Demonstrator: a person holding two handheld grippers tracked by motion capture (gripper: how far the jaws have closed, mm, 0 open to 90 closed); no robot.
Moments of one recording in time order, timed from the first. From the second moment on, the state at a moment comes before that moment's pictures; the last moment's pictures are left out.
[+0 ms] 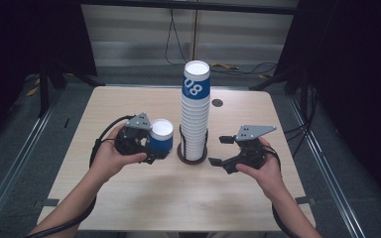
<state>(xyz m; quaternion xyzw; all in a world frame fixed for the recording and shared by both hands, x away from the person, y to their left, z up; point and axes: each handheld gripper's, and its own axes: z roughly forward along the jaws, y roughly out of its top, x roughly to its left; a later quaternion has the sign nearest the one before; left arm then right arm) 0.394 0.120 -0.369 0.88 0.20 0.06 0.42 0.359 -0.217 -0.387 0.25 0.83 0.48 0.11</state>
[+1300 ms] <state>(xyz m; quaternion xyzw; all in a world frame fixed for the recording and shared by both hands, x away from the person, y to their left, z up) 0.379 0.069 -0.414 0.93 0.14 0.02 0.34 0.345 -0.200 -0.417 0.20 0.87 0.45 0.08</state>
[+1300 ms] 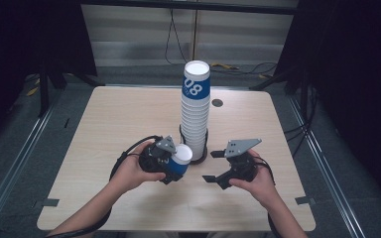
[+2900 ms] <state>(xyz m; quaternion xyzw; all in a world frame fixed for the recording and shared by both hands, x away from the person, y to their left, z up) 0.376 0.017 -0.403 0.99 0.04 -0.01 0.15 0.341 -0.189 -0.436 0.18 0.88 0.44 0.04</state>
